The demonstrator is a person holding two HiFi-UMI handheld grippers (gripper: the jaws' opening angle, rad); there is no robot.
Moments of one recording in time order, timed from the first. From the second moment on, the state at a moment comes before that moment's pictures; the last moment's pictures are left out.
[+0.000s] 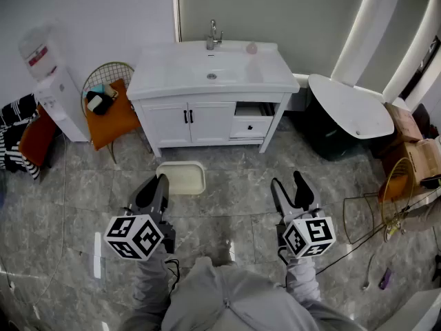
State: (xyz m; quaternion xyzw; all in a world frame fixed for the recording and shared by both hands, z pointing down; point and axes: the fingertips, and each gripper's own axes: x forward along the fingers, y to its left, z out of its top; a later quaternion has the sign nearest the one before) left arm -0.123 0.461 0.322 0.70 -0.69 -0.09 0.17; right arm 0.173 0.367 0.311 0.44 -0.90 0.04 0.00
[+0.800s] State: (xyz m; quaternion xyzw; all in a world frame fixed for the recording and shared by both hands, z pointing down) left arm -0.128 0.461 0.325 0.70 -0.68 -0.09 0.18; right arm 0.166 0.367 0.307 0.44 -0.89 0.04 -0.01
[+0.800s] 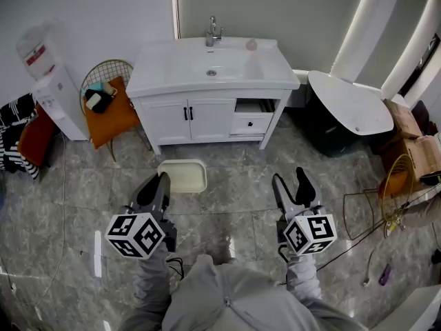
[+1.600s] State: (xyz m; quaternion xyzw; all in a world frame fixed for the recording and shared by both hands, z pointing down) left arm -0.177 0.422 0.343 0.74 -0.64 -0.07 0.20; right arm 0.120 0.366 0.314 0.49 -0.87 0.05 -0.01
